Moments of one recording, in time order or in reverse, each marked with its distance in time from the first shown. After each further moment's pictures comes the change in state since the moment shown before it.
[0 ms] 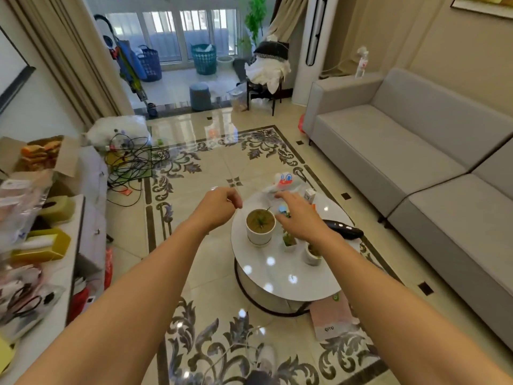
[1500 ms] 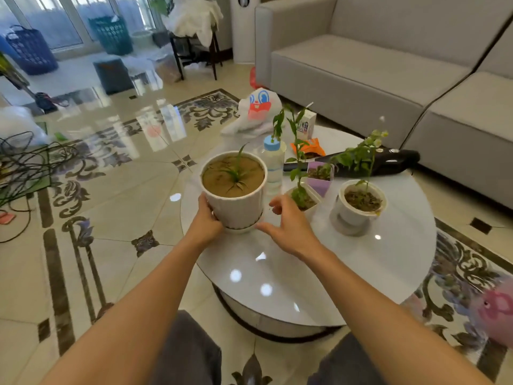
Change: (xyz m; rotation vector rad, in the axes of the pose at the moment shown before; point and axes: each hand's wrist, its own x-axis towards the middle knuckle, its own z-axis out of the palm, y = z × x) left_hand 0.327 -0.408 0.338 -0.249 -0.150 0.093; right_hand 0.222 0.351 0.413 0.269 0.352 0.205
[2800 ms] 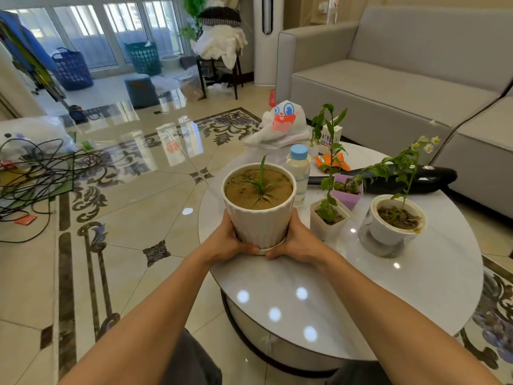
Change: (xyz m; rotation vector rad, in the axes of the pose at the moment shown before) left_hand 0.015 -0.032 -0.005 0.066 -0.179 0.148; right_hand 0.048 0.030 0.038 0.224 -0.304 -0.043
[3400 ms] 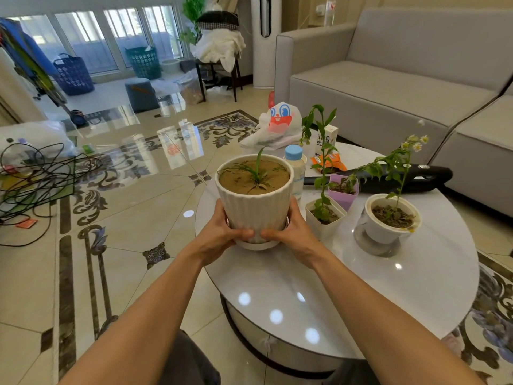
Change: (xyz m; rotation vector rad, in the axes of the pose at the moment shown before) left_hand -0.016 0.039 -0.004 -0.506 -0.037 -0.009; right_hand -0.007 -0.018 0.004 0.418 0.126 -0.107
